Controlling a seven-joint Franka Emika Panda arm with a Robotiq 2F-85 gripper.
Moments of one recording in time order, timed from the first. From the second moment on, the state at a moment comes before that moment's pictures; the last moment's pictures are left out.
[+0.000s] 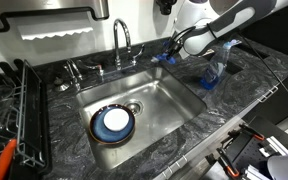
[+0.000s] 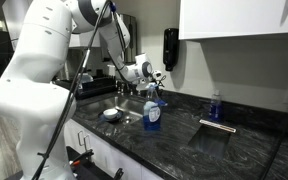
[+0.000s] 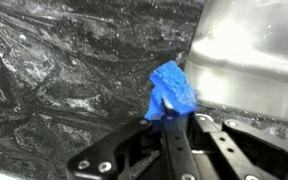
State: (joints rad) arm 0.24 0.41 -0.22 -2.01 -0.30 2.76 0.22
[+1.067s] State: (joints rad) arm 0.19 0.13 -0.22 -2.42 -0.56 2.74 0.50
